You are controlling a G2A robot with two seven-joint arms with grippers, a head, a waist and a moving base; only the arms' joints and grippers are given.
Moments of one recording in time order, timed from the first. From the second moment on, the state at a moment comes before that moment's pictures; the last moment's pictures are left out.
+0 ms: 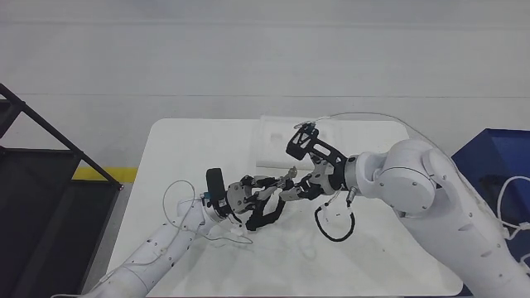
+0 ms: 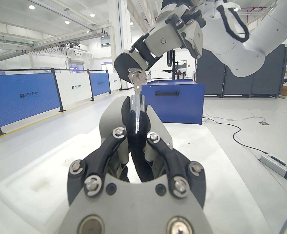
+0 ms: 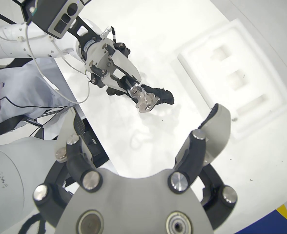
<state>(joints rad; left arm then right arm) 1.06 -1.17 -0.78 -1.08 1.48 -0.69 1.13 -0.85 -0.99 0.97 -1.98 -0.44 -0.10 1.25</state>
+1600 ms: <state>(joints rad) 1.06 -1.17 -0.79 -1.09 1.49 -0.70 1.12 -0.78 -0.92 0.87 -1.93 -0.98 -1.01 0.68</state>
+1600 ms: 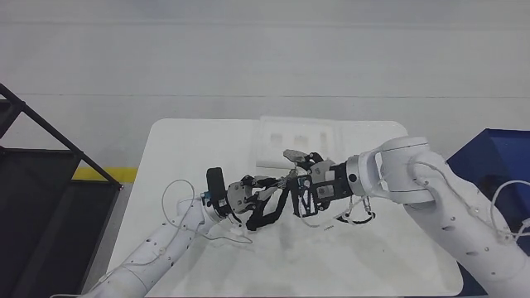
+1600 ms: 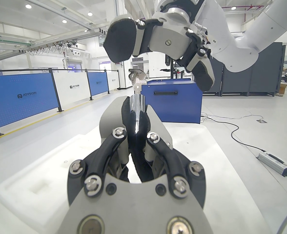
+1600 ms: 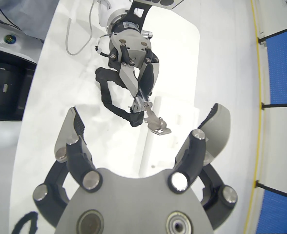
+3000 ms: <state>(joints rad) 1.05 -1.17 -0.78 -1.09 1.49 -0.71 1.11 -0.79 -0.85 0.83 -1.74 -1.37 -0.97 0.02</state>
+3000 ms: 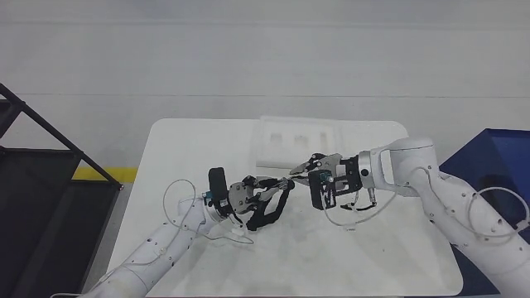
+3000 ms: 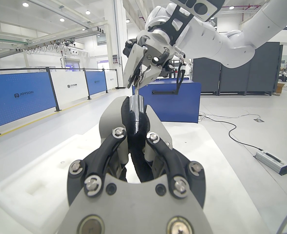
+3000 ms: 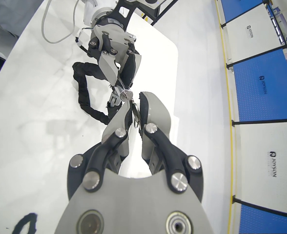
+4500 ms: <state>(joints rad) 1.03 -1.17 -0.75 -1.07 1.56 -0.71 1.11 -0.83 -0.85 0.85 -1.80 -0.42 -0.70 0.84</state>
